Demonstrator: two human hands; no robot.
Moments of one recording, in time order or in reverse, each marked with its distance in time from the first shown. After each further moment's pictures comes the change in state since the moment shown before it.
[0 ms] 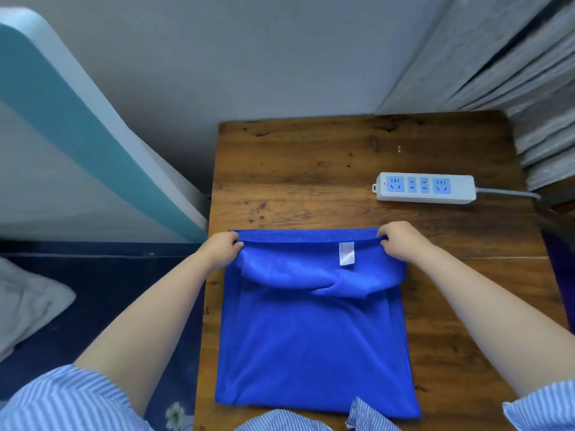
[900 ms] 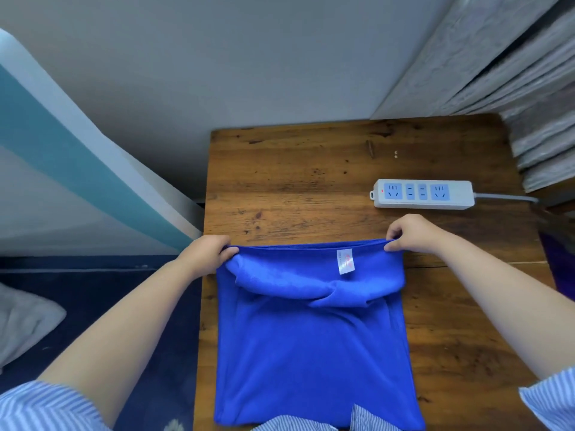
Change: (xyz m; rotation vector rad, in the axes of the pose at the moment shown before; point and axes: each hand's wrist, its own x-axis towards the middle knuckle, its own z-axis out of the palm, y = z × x) left_hand 0.008 -0.014 -0.019 0.172 0.062 0.192; right_hand 0.008 0.018 -0.032 0.179 -0.071 -0.058
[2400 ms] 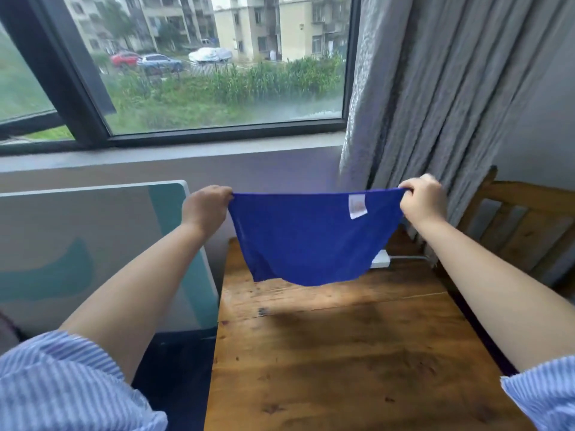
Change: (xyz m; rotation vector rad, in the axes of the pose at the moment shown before) left_hand -0.231 0.113 -0.149 0.187 1.053 0.148; right_hand -0.285 -0.045 -0.076 0.198 1.340 -0.062
